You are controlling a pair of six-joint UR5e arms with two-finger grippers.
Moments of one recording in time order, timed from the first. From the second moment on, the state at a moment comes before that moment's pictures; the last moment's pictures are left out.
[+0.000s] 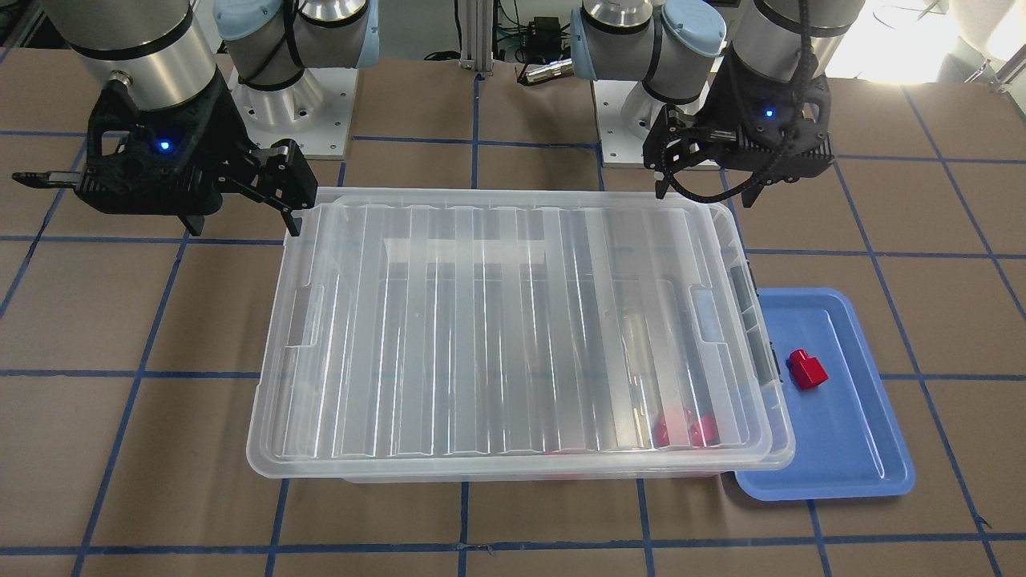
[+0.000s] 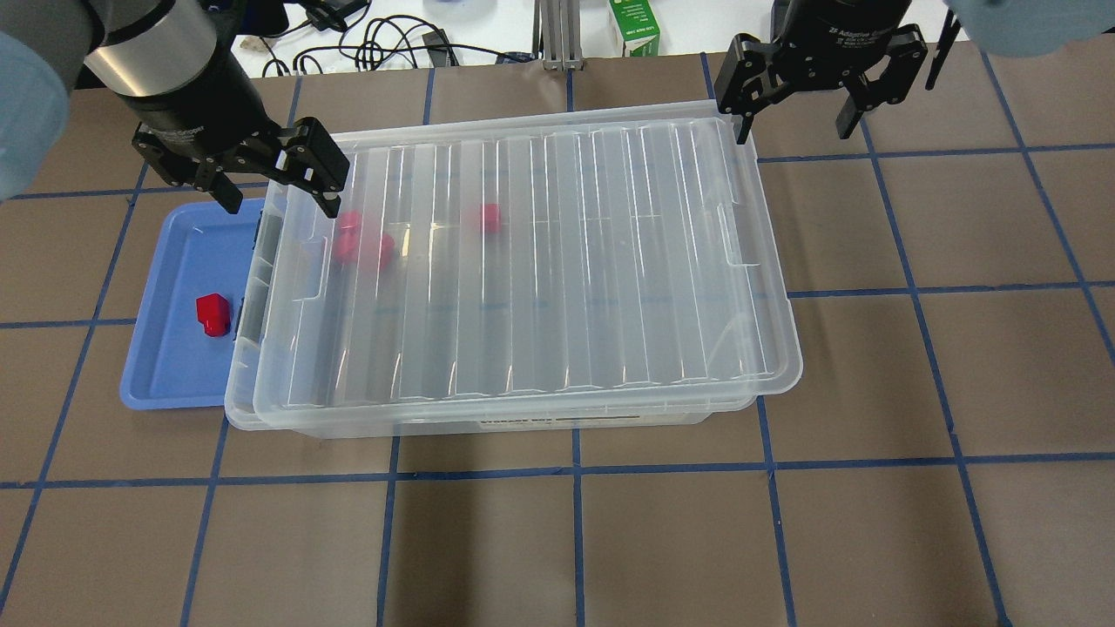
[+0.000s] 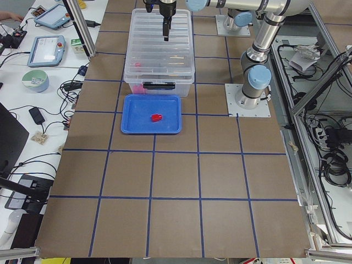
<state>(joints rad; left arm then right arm) -1.57 -1.56 -1.53 -1.61 1.57 0.11 1.63 -1.45 1.37 -1.53 -1.57 0.05</state>
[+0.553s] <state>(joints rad) -1.57 -1.56 -1.53 -1.61 1.57 0.11 1.63 -1.45 1.37 -1.52 -1.57 0.05</state>
